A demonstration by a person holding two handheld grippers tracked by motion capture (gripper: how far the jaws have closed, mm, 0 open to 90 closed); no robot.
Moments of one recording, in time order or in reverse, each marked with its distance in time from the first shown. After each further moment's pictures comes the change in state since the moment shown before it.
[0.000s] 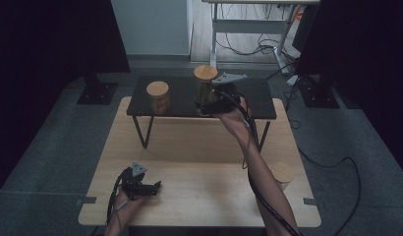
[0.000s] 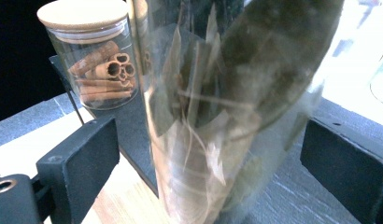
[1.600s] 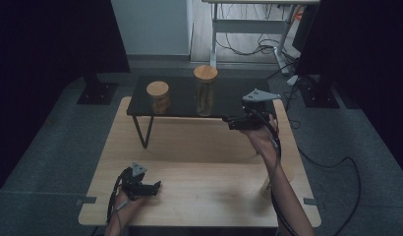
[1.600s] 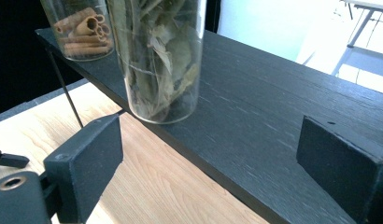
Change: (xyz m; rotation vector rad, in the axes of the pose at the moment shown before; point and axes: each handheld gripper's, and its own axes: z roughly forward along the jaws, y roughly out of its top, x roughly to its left) left arm 0.000 0.000 0.000 -0.003 0.001 -0.001; right arm -0.019 -0.053 -0.069 -0.028 -0.082 0.032
